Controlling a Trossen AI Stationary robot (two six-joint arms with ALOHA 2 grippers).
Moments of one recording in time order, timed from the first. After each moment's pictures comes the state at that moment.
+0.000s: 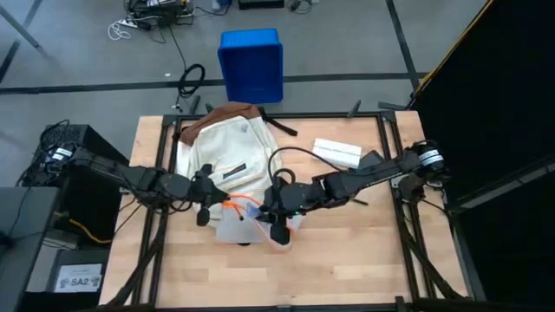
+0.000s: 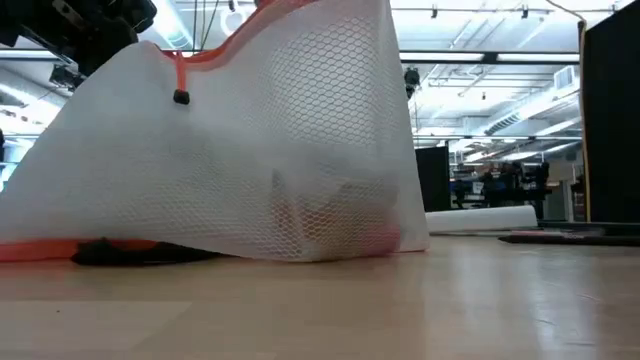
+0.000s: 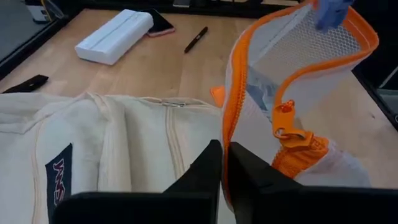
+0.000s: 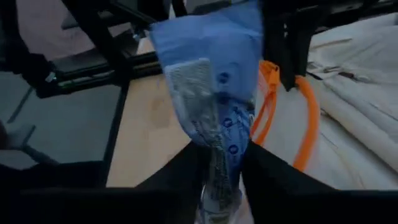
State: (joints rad) left arm -0.29 0.71 0.43 -0.15 -0.28 -0.21; right arm 0.26 1.79 1.57 -0.31 0.14 0.34
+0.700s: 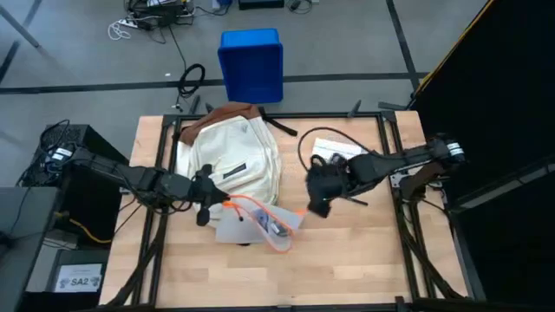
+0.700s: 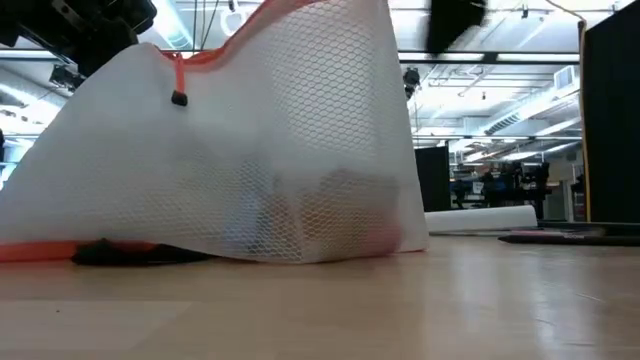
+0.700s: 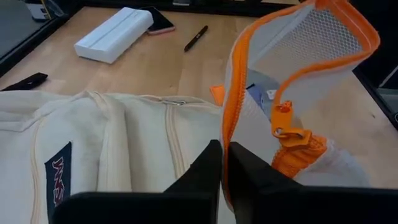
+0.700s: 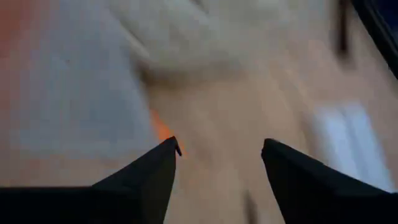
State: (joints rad) left arm -0.29 0.71 0.43 -0.16 -0.27 -0.21; right arm 0.24 1.60 1.57 -1.27 0.39 0.67
